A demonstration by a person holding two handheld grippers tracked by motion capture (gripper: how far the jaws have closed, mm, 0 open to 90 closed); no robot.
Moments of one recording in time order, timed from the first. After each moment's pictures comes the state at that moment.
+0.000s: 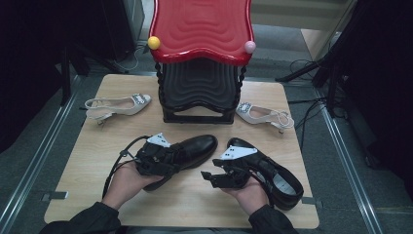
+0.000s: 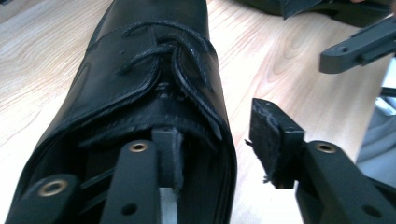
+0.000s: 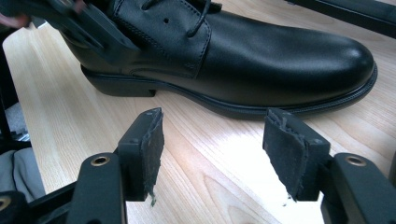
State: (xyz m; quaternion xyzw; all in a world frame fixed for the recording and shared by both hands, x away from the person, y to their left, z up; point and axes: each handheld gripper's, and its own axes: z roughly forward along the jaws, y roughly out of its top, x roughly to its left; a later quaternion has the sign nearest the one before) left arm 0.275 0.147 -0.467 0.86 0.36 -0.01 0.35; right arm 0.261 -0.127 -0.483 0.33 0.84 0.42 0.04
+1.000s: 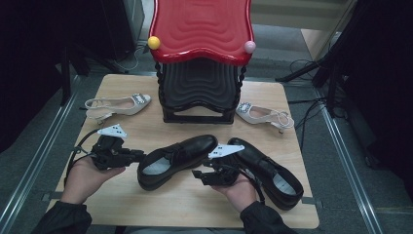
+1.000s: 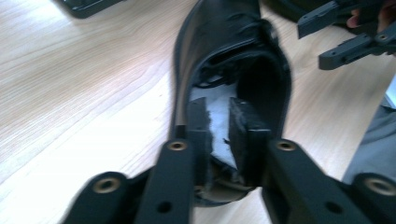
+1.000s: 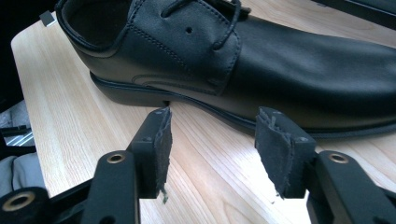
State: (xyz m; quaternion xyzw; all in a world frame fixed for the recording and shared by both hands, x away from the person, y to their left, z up) left arm 0.265 0.240 -0.438 0.83 0.42 0.03 0.36; right arm 0.269 -0.099 -0.488 0.32 0.85 0.42 0.03
